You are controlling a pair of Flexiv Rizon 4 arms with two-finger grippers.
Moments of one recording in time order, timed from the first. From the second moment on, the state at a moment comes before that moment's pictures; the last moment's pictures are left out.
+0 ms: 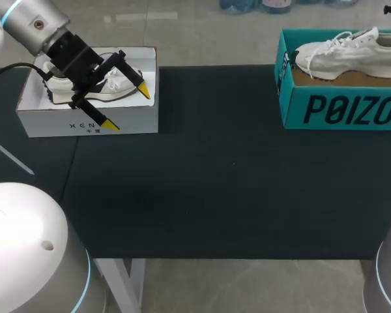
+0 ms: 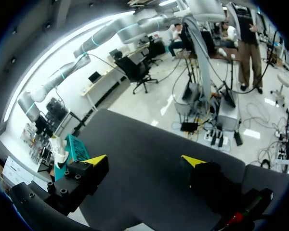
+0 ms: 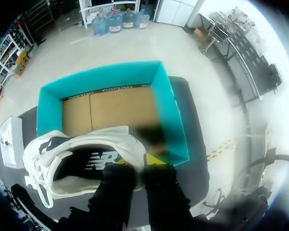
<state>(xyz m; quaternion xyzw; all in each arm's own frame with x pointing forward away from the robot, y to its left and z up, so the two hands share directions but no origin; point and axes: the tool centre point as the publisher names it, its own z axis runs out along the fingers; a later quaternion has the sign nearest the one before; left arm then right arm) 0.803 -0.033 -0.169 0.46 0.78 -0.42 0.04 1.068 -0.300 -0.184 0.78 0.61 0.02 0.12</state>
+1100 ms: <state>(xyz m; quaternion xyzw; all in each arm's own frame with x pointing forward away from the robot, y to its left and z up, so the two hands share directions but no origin) 0.803 -0.033 -0.169 0.46 0.78 -0.42 0.04 1.084 -0.323 -0.237 0.81 0.57 0.01 0.11</state>
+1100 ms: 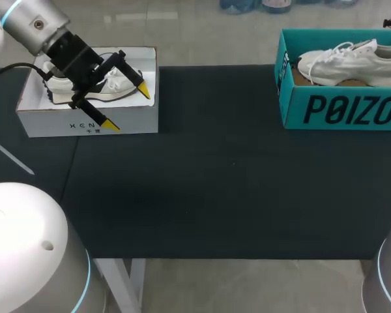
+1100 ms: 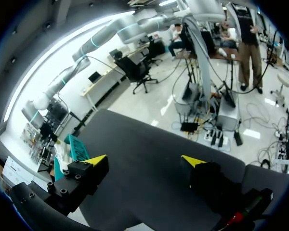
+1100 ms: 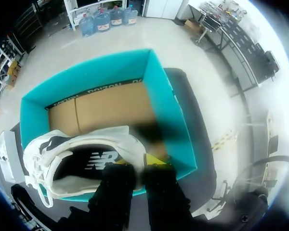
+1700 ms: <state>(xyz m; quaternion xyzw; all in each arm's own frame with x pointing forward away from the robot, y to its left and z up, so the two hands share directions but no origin) 0.803 -0.033 -0.169 0.46 0.78 -0.42 0.04 1.074 -0.338 -0.265 0.80 0.58 -0.02 0.12</state>
